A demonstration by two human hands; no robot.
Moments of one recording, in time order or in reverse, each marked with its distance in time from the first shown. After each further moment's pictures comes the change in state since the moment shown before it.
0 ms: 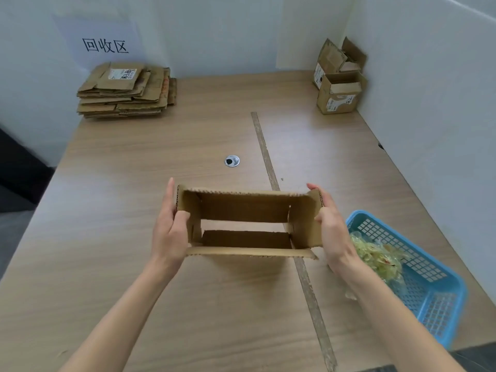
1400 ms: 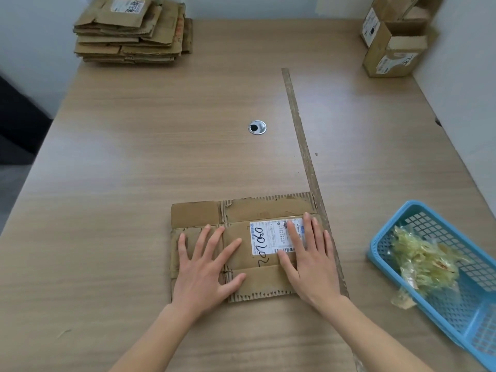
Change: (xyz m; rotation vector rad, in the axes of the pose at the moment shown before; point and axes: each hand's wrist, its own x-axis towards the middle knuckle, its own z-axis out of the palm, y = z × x) left_hand -0.052 -0.169 0.001 1.107 -0.407 0.409; right_hand -0.012 0.166 0.102 -1.128 -0.193 -0.161
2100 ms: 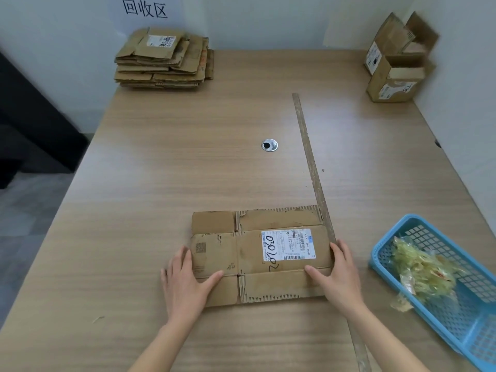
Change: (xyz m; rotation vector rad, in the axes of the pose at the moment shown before) left_hand -0.040 -0.023 -0.026 -0.327 0.062 -0.706; right_hand -0.023 0.020 -0.040 0.500 -0.028 0.342
